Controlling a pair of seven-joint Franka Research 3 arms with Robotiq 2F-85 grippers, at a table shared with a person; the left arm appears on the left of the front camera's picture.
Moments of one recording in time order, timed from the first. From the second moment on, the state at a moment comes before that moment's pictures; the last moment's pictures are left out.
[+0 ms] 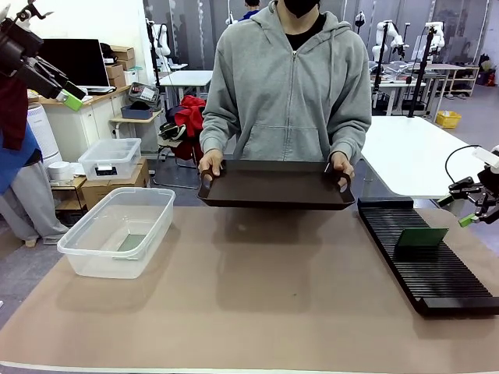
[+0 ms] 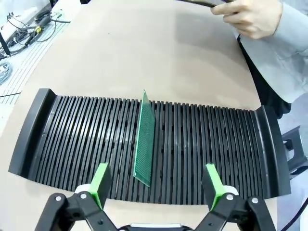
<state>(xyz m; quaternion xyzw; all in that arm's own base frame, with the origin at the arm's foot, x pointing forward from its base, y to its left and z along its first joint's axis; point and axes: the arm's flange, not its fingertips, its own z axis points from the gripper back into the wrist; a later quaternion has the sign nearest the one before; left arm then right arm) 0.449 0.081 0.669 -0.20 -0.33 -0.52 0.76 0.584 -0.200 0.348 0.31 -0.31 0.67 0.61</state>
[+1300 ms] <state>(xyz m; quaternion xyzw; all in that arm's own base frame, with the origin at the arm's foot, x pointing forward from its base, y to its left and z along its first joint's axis) 0.449 0.081 0.669 -0.20 -0.33 -0.52 0.76 0.565 -0.131 0.483 0.28 -0.31 0.62 0.67</state>
